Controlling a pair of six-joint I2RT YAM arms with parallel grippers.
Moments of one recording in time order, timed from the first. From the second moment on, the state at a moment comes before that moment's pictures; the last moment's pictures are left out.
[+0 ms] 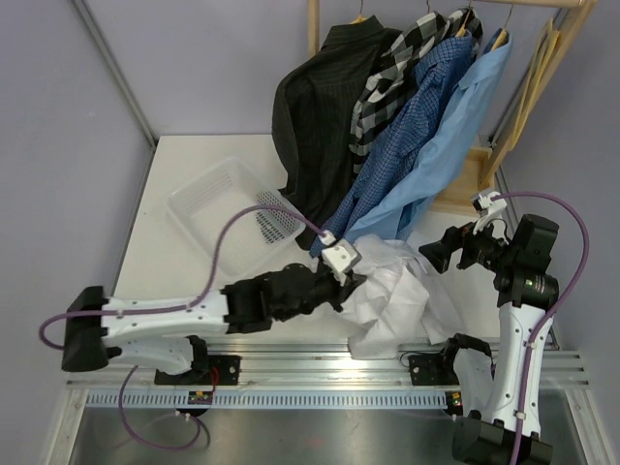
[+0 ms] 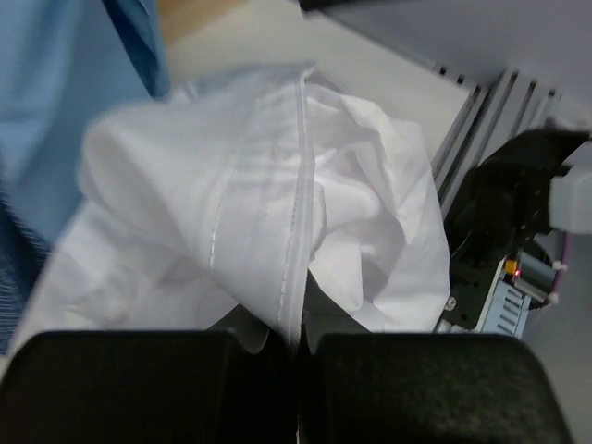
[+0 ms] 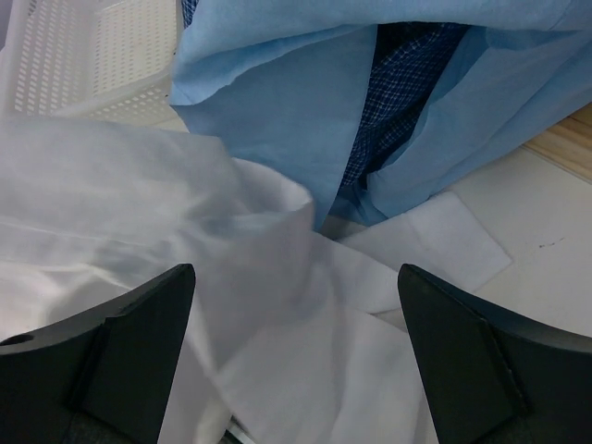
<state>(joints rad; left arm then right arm) -1.34 1.28 0.87 0.14 -0.27 -0.22 -0.33 0.73 0.88 -0.74 -0.91 -0.25</state>
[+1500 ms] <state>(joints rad) -0.63 1.53 2.37 0.13 -0.63 0.54 -0.34 0.72 0.87 -0.73 -0.90 -0.25</state>
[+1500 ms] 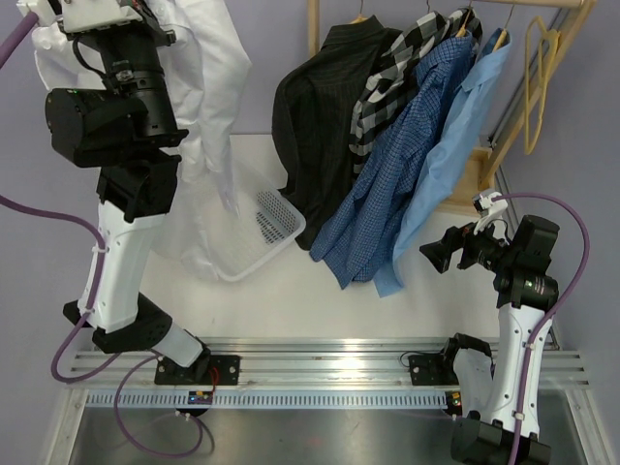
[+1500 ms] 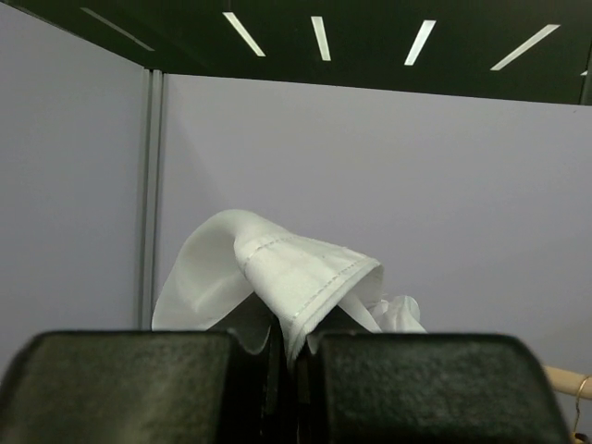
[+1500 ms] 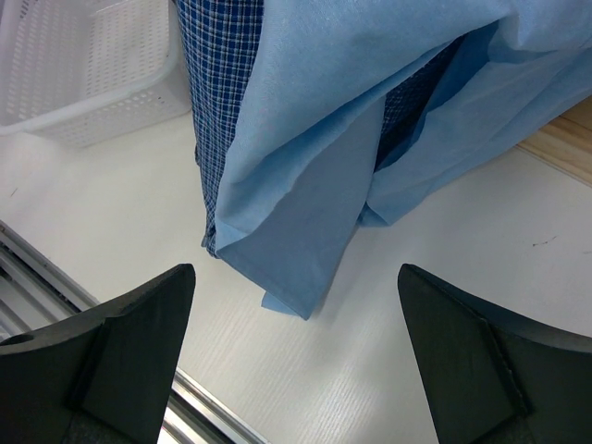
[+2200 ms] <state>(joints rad) -0.30 1.56 2.30 0.22 -0.42 0.06 -0.34 0.73 0.87 -0.73 -0.88 -0.25</state>
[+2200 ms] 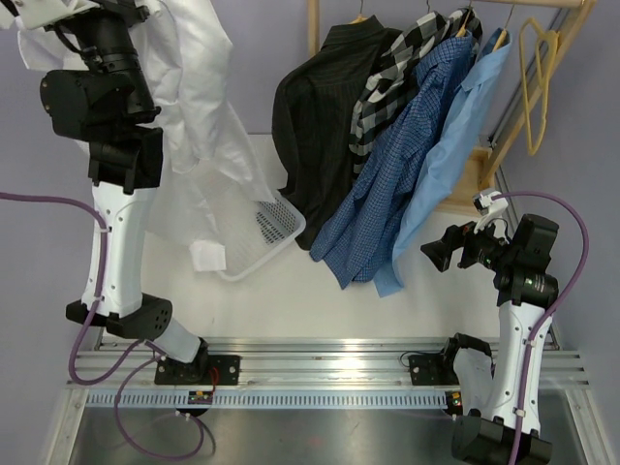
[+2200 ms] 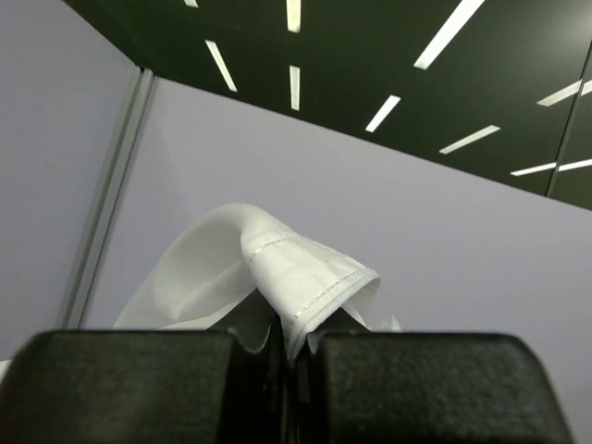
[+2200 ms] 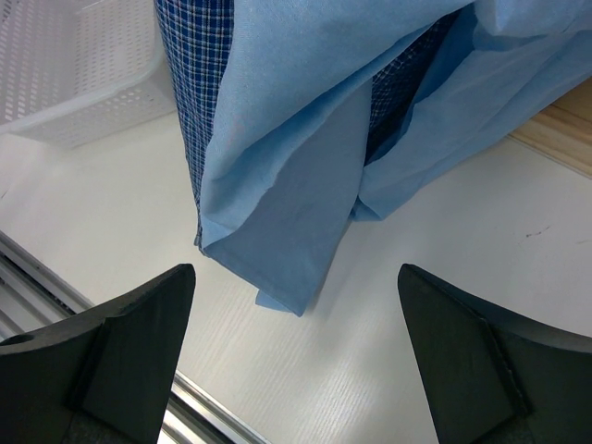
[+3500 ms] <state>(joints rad) -0.26 1.71 2.47 0.31 -0.30 -0.34 -0.34 0.73 0.87 -0.73 -0.87 -0.25</state>
